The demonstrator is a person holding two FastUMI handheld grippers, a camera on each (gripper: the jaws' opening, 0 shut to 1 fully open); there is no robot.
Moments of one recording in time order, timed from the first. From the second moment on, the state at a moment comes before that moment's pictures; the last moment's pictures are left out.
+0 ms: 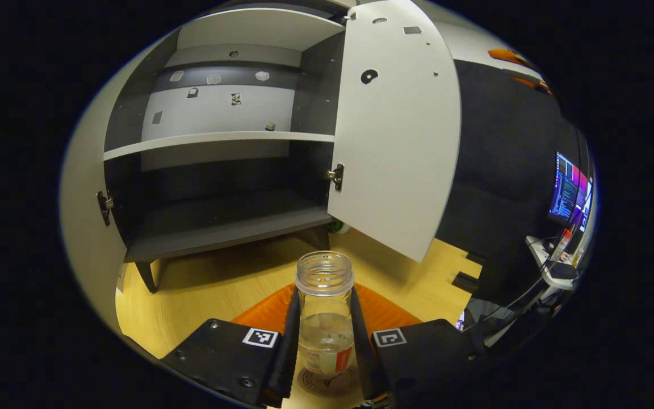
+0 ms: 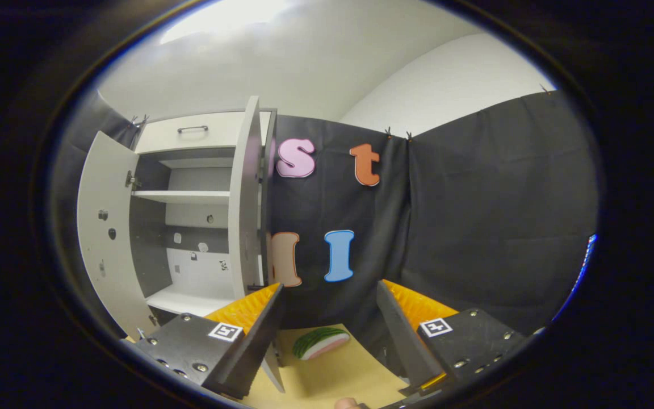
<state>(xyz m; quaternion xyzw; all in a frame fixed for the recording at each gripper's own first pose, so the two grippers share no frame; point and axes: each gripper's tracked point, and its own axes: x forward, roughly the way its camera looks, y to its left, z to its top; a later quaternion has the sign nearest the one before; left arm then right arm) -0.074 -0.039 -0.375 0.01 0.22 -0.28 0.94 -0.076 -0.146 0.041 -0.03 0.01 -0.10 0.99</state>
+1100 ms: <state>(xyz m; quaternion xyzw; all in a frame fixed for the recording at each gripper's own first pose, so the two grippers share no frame) -0.122 -0.020 -0.403 0.03 0.26 -0.25 0.93 -0.066 -0.148 0.025 -0.05 0.03 -0.09 0.99</state>
